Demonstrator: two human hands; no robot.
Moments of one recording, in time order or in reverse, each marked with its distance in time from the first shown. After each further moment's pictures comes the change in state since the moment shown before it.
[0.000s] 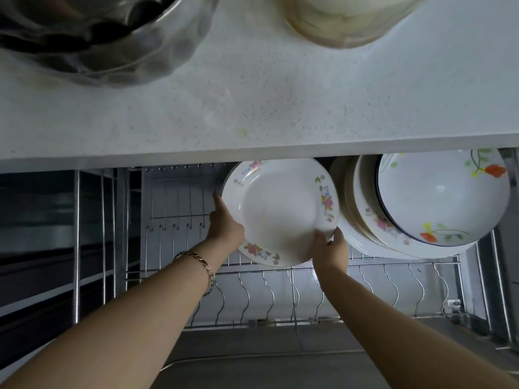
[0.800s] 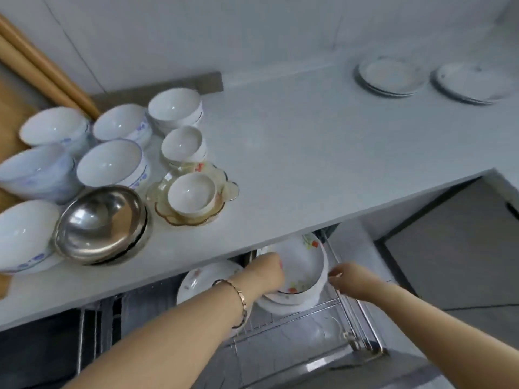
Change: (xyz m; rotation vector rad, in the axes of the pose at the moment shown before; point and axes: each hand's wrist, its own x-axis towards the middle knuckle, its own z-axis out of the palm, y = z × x) left_hand -0.260 0.219 0.005 0.610 -0.325 0.614; right_hand -0.071 -0.111 -0.332 -0.654 -0.305 -0.293
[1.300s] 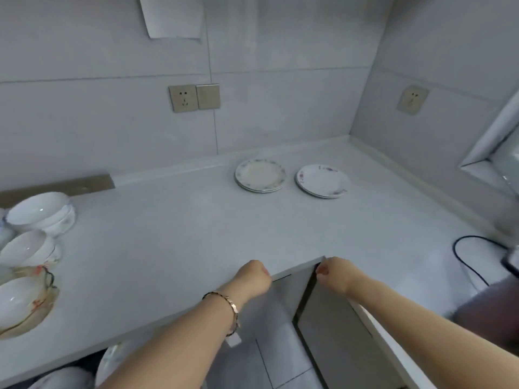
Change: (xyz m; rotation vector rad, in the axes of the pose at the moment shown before) left_hand 0.062 0.401 0.037 -0.191 0.216 0.097; right_hand -0.048 0.240 -0.333 -0.076 0.357 -0.086
